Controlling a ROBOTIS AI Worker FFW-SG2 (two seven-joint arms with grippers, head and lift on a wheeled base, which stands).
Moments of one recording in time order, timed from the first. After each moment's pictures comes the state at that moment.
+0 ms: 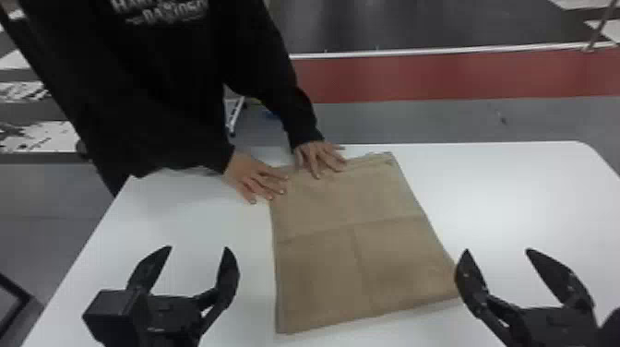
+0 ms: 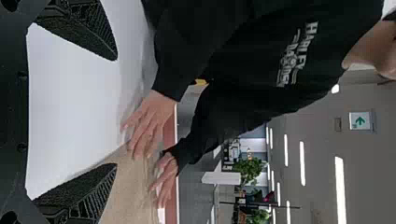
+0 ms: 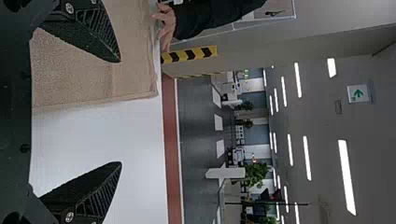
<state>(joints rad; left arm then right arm) 0.68 0.00 0.09 -2.18 0.00 0.06 -0.02 0.63 0.00 0.03 -2.16 -0.06 0.08 0.11</state>
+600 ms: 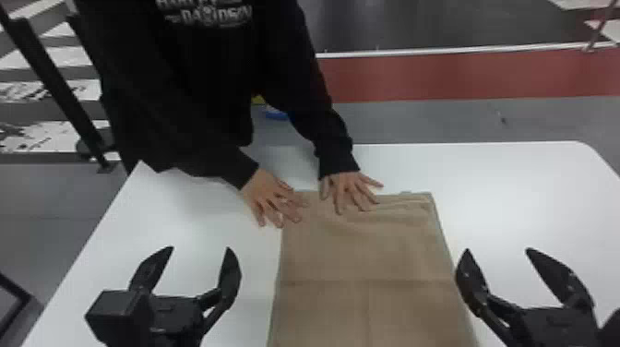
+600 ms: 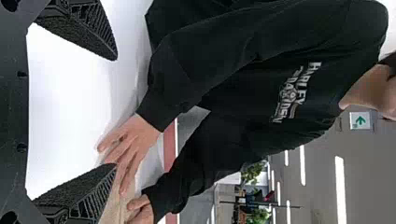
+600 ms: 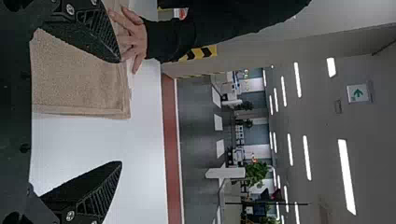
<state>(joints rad) 0.68 0.00 0.09 -2.18 0.00 0.05 -0.02 0.64 0.00 0.03 -2.17 -0.06 0.08 0.11</state>
